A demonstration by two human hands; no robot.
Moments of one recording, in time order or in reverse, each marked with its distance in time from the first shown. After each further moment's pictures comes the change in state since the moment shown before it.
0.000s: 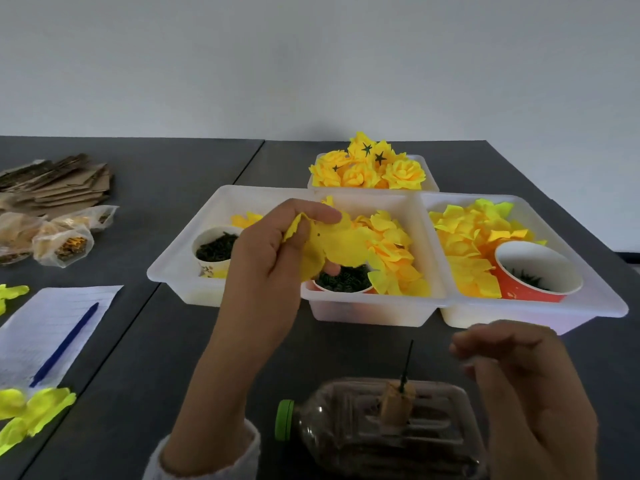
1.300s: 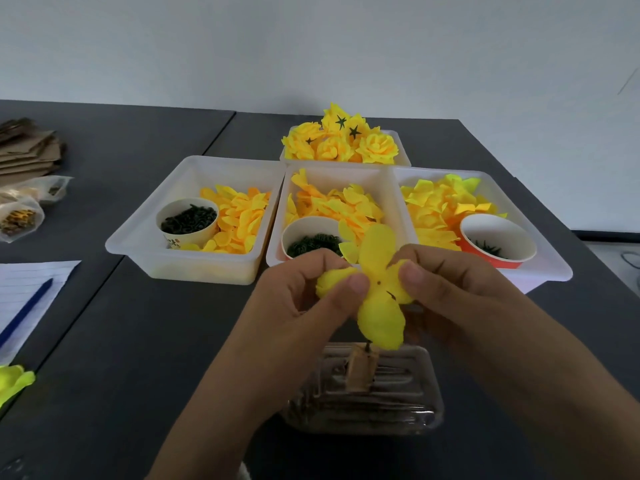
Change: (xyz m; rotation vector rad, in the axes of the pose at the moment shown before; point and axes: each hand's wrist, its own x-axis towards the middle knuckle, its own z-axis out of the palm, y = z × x) left_hand -0.056 0.029 0.026 -0.375 -0.347 -0.300; right_hand 0.054 -0.021 -0.012 0.330 -0.780 0.425
